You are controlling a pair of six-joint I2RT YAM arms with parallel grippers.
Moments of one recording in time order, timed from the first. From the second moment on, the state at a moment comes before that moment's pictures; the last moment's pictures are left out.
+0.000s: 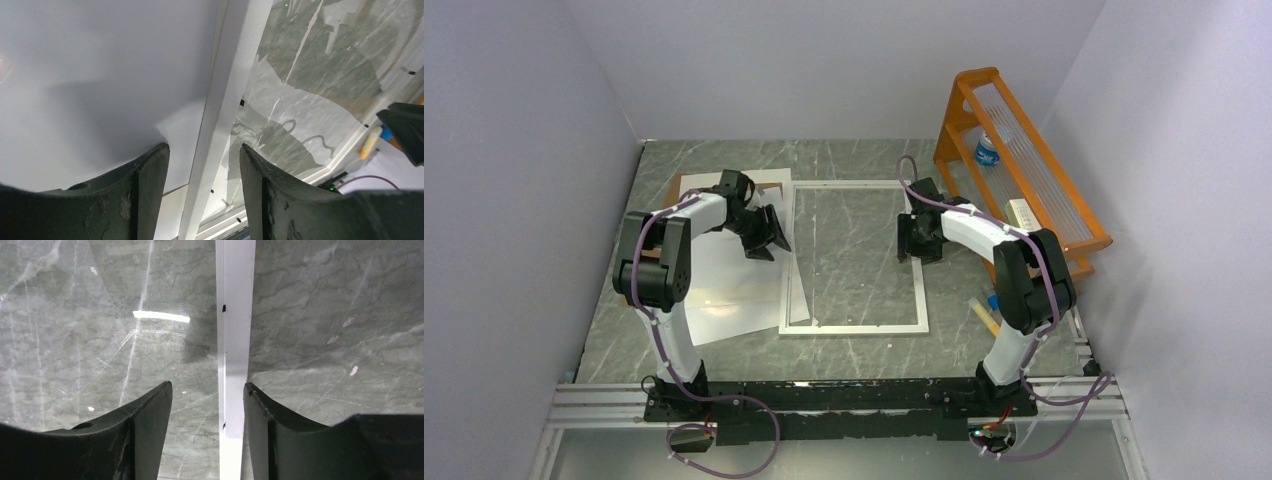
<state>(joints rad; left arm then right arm) -0.16 1.93 1.23 -0.54 0.47 -0.49 0.36 1.76 1.14 -0.59 0.02 0.40</state>
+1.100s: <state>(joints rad) -0.39 1.79 1.16 -0.70 0.15 -0.51 0.36 1.74 1.11 -0.54 -0.01 0.49</state>
